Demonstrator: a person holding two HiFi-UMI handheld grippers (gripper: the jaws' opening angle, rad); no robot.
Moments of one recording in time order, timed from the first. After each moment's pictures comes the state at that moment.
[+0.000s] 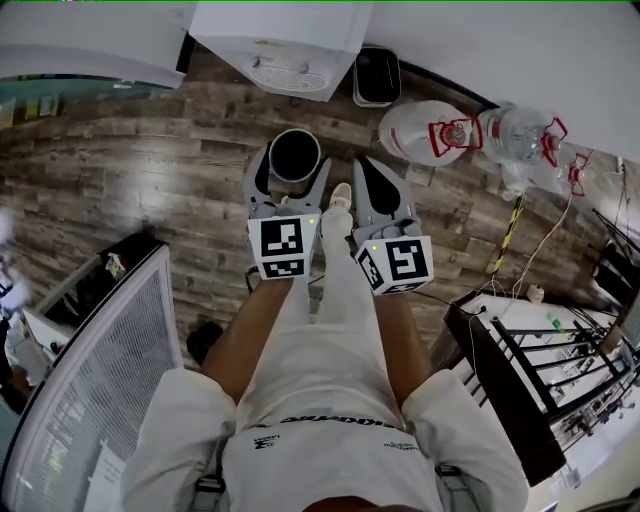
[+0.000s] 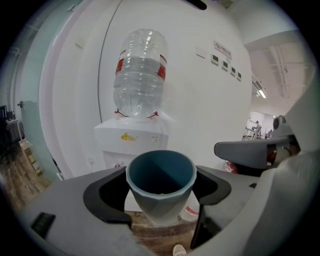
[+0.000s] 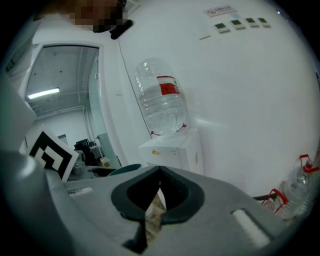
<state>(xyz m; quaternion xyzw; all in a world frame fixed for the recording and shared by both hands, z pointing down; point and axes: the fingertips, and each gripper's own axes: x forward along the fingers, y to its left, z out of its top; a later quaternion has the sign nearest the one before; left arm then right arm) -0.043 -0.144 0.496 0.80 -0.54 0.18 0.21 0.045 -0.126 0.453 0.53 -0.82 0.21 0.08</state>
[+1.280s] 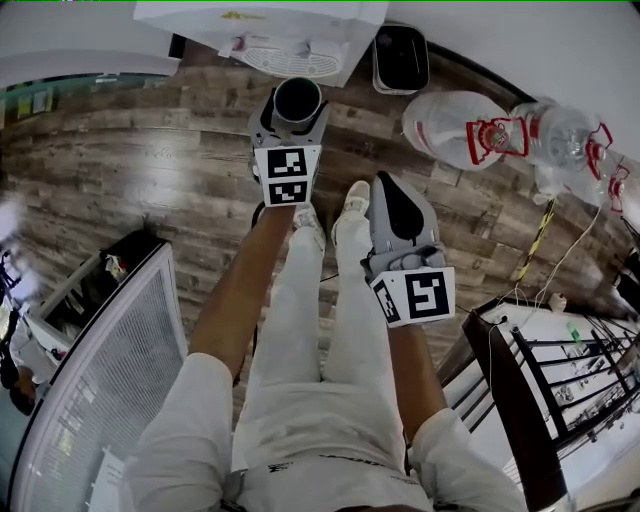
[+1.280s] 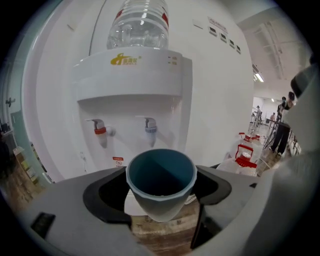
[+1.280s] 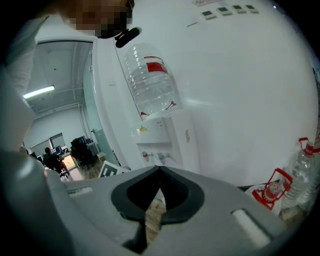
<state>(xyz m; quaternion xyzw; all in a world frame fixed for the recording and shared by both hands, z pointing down) -0.043 -0.244 0.733 0.79 -0.53 0.23 0.18 0.066 -0.129 0.581 0.54 -0.81 0.23 0.10</state>
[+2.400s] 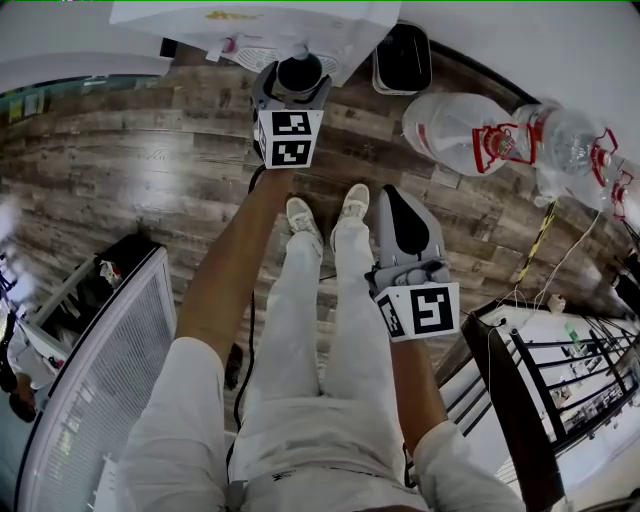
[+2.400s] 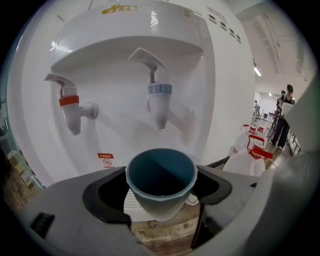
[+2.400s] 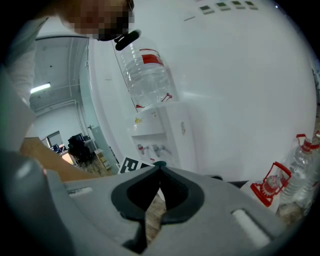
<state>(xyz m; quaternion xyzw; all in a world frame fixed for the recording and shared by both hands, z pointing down) -0.038 -0.310 0.808 0.80 -0.52 0.26 0.17 0.073 -0.134 0.618 0.54 -0.79 0.25 0.12</state>
